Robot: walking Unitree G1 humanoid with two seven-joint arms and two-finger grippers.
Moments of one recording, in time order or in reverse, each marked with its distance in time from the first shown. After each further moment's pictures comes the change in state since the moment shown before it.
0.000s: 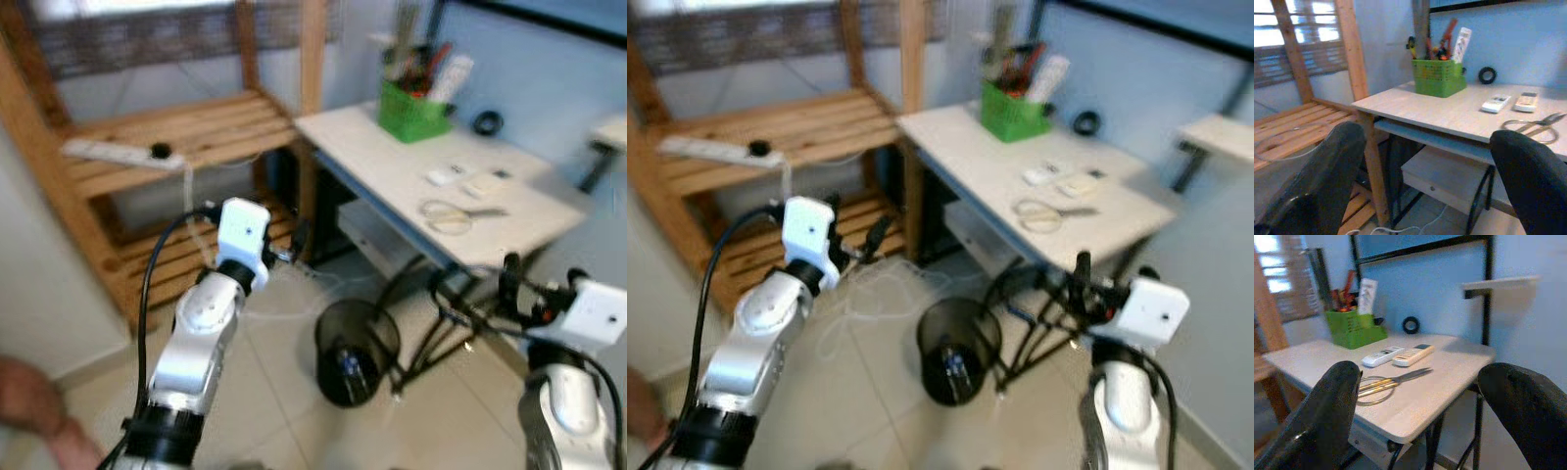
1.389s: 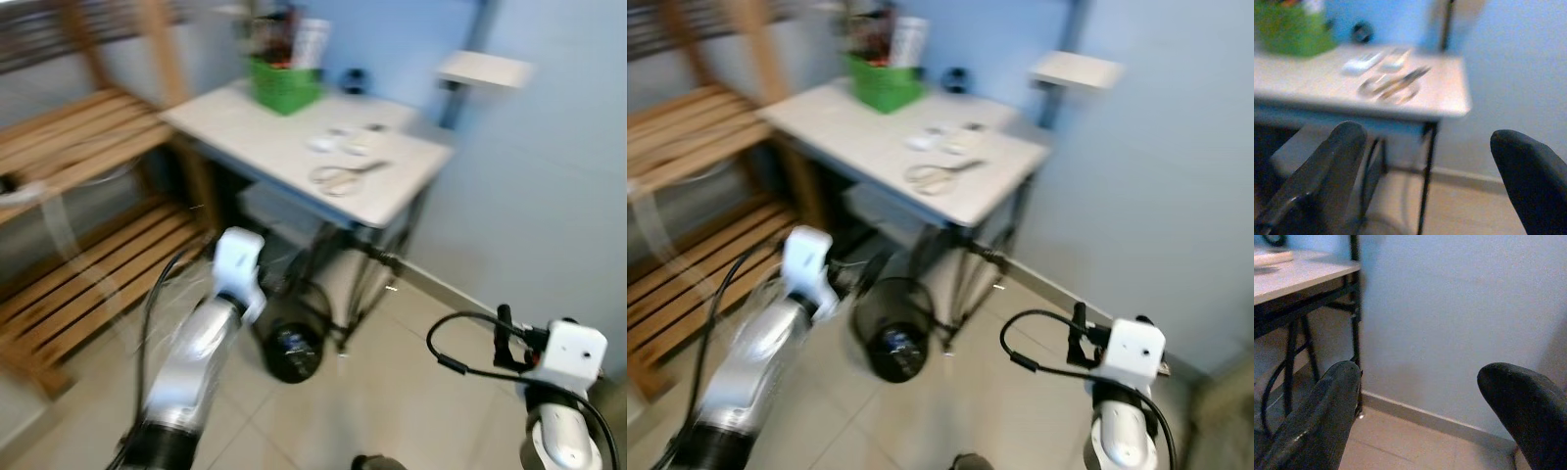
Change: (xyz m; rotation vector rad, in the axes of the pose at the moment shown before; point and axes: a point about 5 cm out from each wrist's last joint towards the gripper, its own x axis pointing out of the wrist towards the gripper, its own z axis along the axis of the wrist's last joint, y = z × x) left arm -0.010 0.002 -0.031 -0.092 0.080 -0.094; right arm -0.024 -0.018 -0.043 -0.210 0.170 -0.003
